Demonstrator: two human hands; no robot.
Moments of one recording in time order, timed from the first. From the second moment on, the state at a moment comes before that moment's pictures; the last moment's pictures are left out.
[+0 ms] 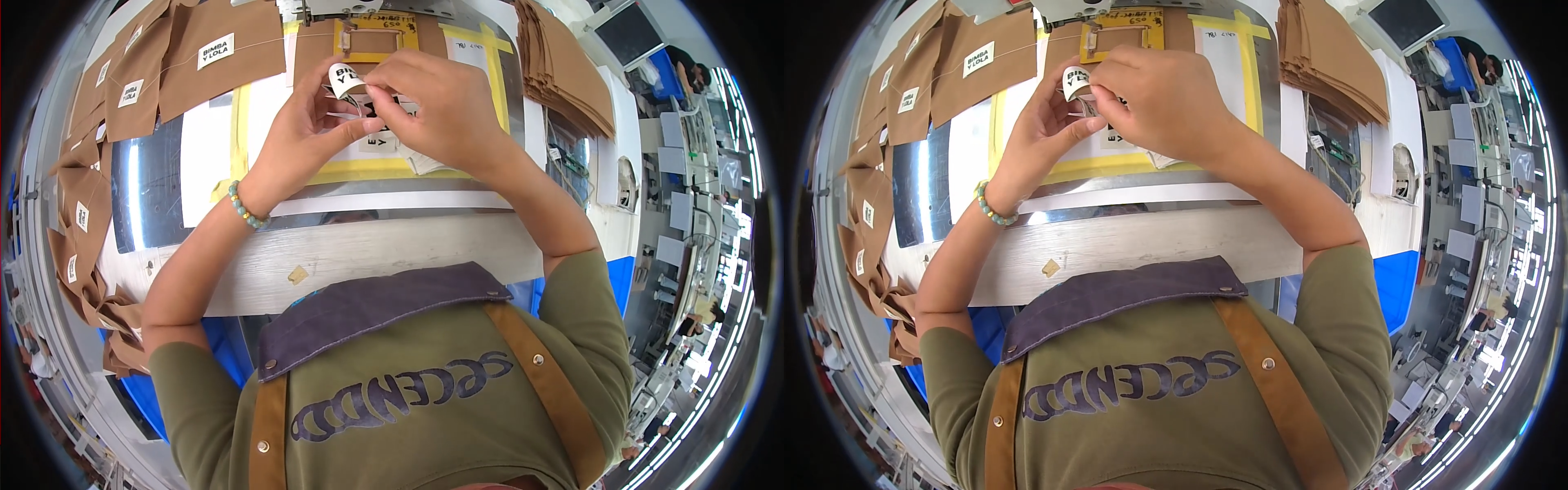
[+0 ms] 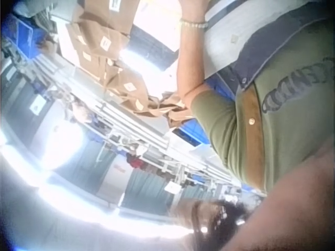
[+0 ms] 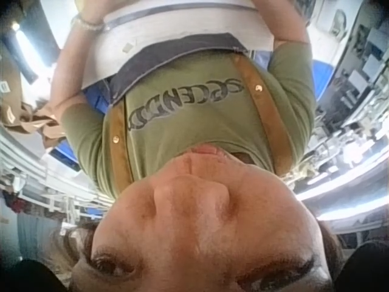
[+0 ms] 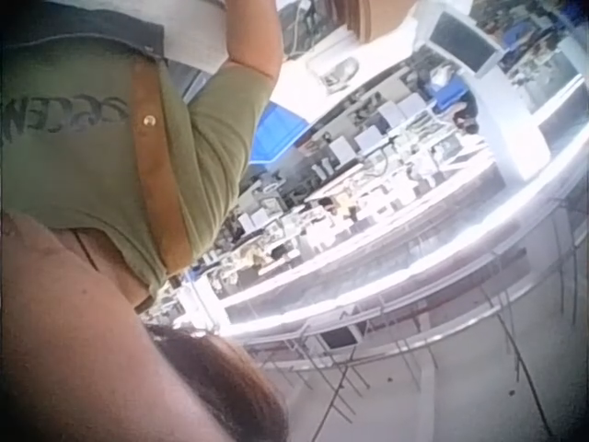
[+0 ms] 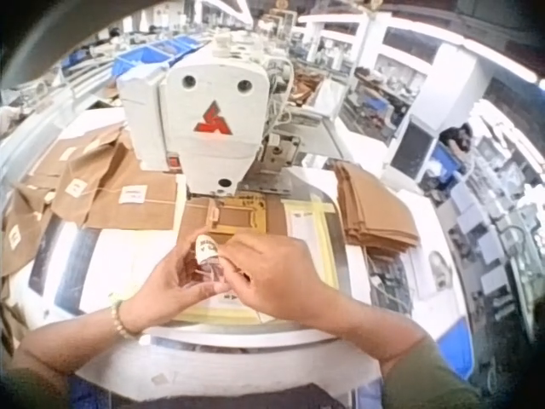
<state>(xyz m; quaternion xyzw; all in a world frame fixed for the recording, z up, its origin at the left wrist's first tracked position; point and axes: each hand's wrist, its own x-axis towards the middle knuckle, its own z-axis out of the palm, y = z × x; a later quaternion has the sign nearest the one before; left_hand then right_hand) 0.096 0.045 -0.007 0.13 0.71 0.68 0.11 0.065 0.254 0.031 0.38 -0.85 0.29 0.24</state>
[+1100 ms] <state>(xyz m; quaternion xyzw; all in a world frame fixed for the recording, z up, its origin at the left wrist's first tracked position) 0.097 0.040 -0.017 0.38 0.87 0.31 -0.05 -0.009 0.268 -0.008 0.41 -0.87 -0.01 0.28</state>
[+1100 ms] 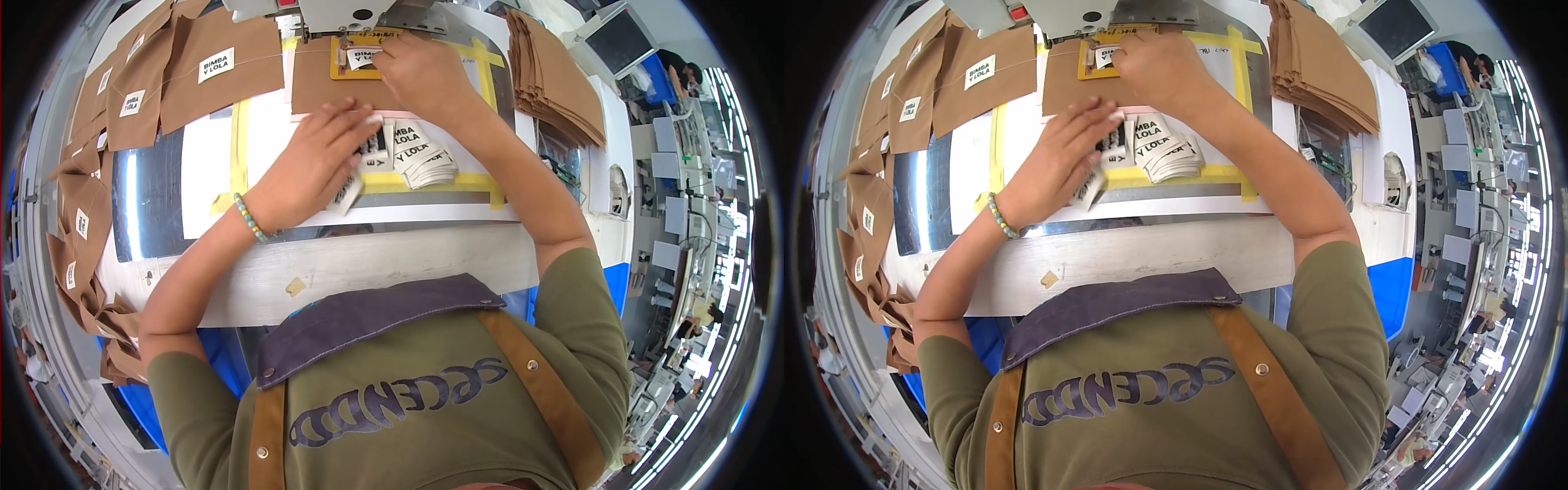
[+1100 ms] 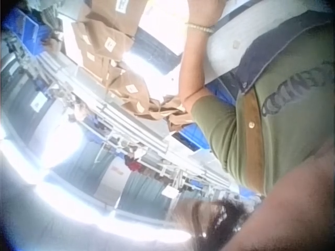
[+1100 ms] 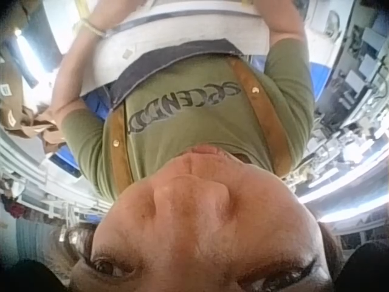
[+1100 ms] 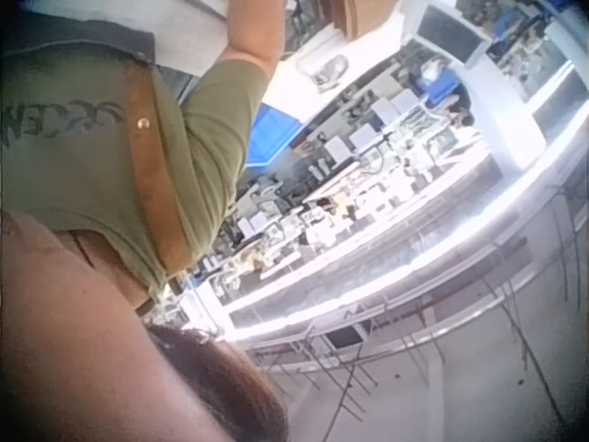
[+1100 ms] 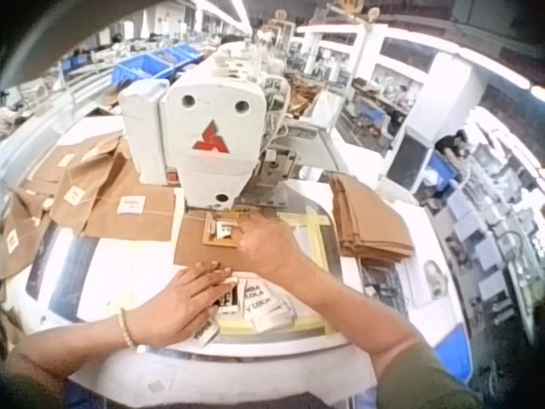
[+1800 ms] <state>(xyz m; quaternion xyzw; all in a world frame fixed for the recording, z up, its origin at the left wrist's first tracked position) 0.025 0.034 -0.032 0.35 0.91 0.17 -0.17 -0.006 0.317 -0.001 0.43 -0.89 0.07 0.14</state>
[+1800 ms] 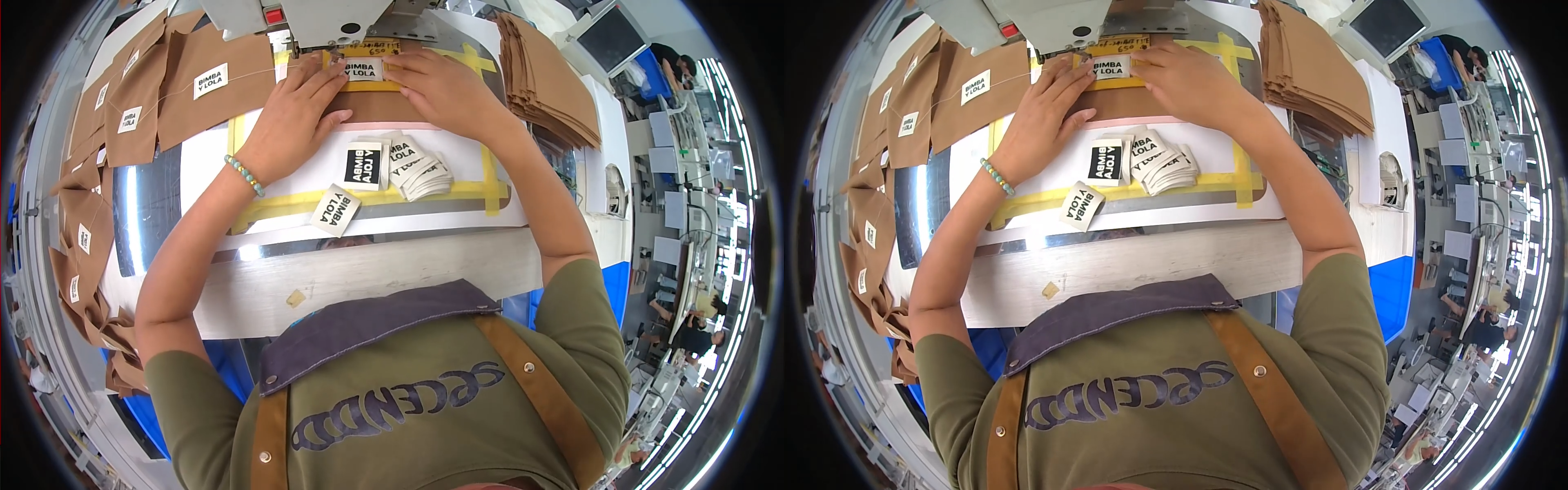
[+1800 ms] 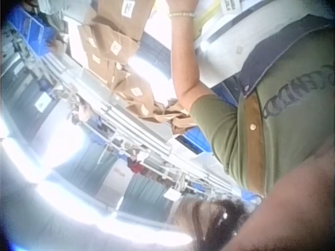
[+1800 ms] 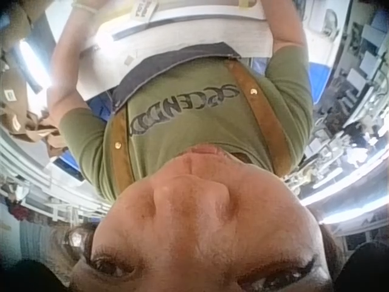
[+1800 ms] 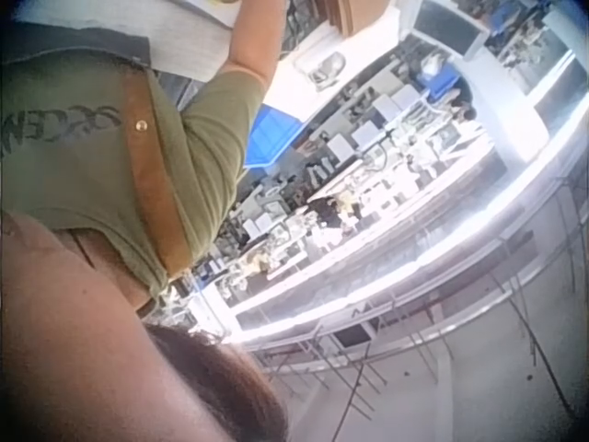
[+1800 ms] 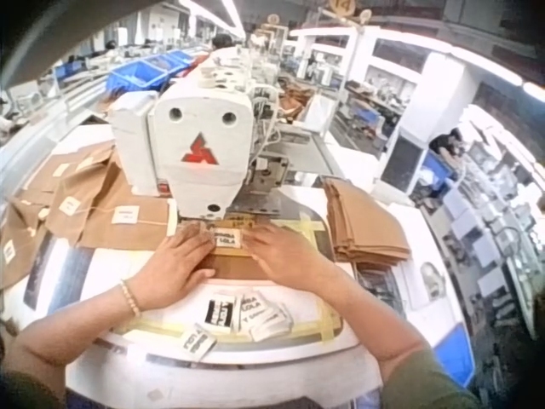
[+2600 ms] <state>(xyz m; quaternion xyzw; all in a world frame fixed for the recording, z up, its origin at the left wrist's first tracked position) 0.133 0.008 0.086 0.55 0.67 0.18 -0.47 -0.025 0.295 -0.032 0.46 -0.87 0.12 0.14</state>
